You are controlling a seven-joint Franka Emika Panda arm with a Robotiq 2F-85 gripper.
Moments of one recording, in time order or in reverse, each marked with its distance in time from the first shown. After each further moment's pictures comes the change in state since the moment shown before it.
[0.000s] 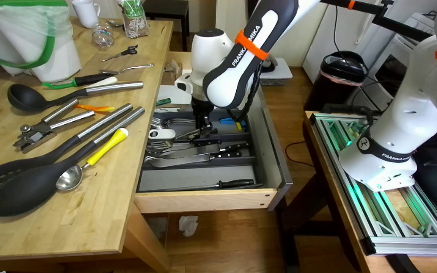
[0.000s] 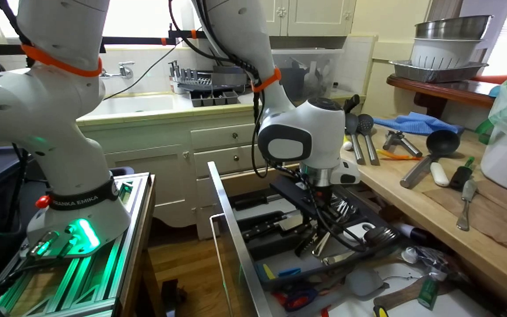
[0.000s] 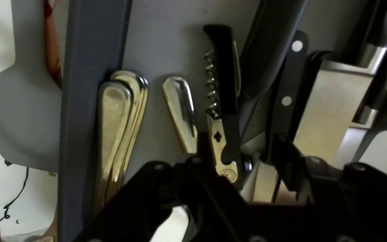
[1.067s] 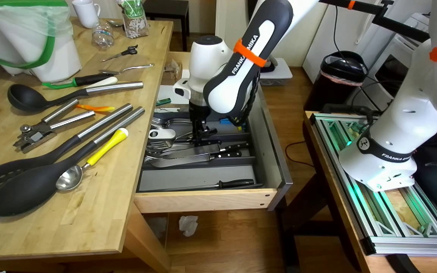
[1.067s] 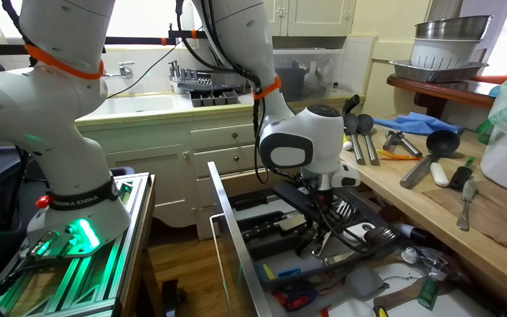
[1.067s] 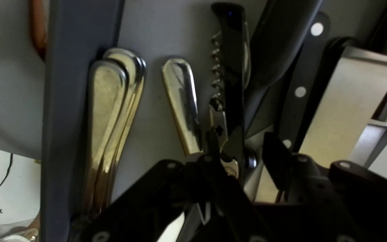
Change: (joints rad) arm -0.064 0.050 0.069 0.024 -0.073 0.056 0.018
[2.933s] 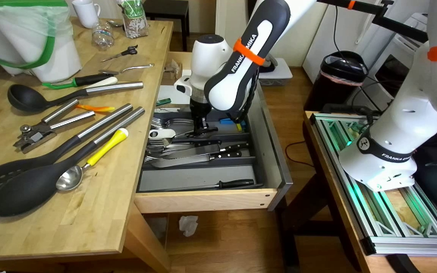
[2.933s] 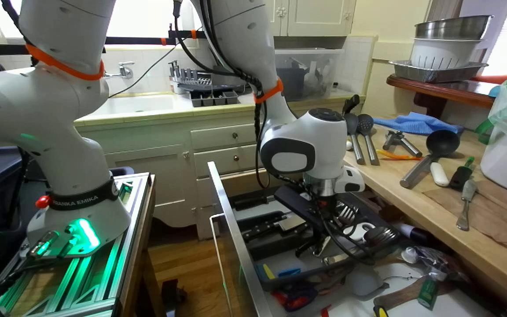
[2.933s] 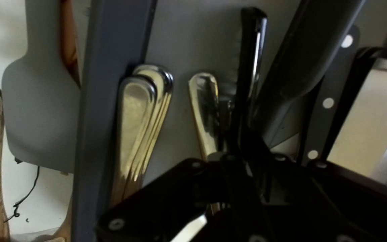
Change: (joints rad) arm -0.040 0.014 0.006 0.009 -0.022 0.018 0.011
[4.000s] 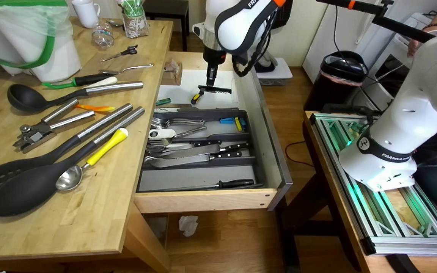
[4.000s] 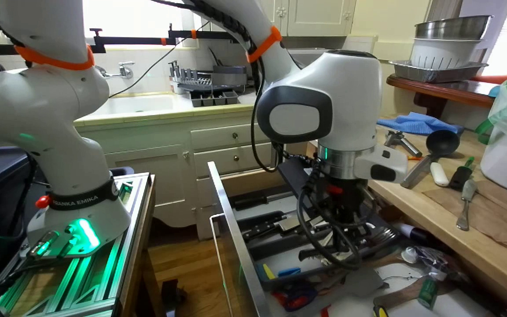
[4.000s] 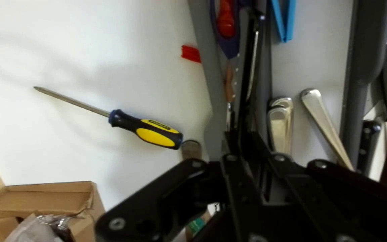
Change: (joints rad) arm -0.010 -0.254 -0.208 -0.025 -0.040 -0.207 0.295
